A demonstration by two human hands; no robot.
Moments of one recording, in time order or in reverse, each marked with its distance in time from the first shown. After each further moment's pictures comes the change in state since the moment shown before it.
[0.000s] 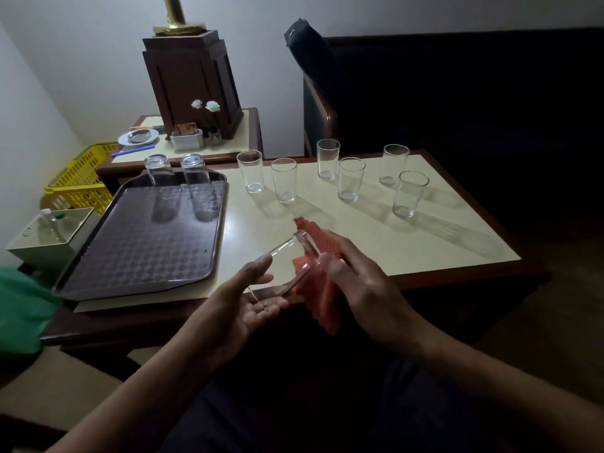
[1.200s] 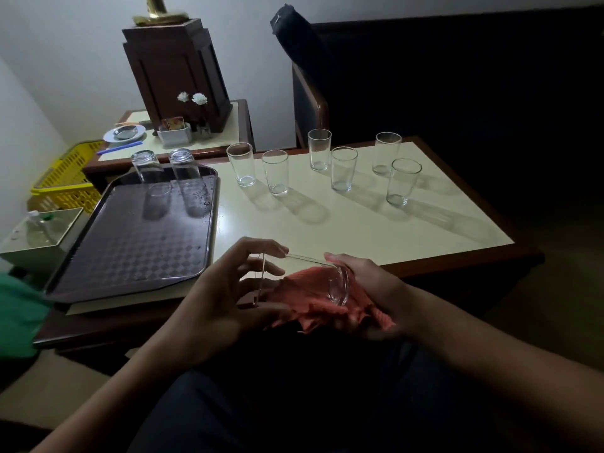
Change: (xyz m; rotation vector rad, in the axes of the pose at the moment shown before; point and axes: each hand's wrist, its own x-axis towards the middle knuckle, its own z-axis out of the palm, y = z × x) left_hand -0.010 0.006 -0.017 0.691 -0.357 0.569; right_hand 0.013 0.009 -0.012 0.609 -0.251 0.708
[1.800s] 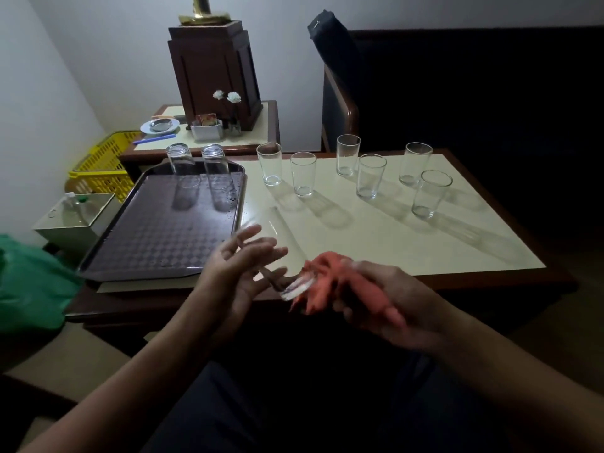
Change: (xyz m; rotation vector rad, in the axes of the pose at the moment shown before) left_hand 0.016 -0.006 -0.005 -0.667 0.477 -0.222; right_hand -0.015 -0.004 0.023 0.083 0.058 -0.207
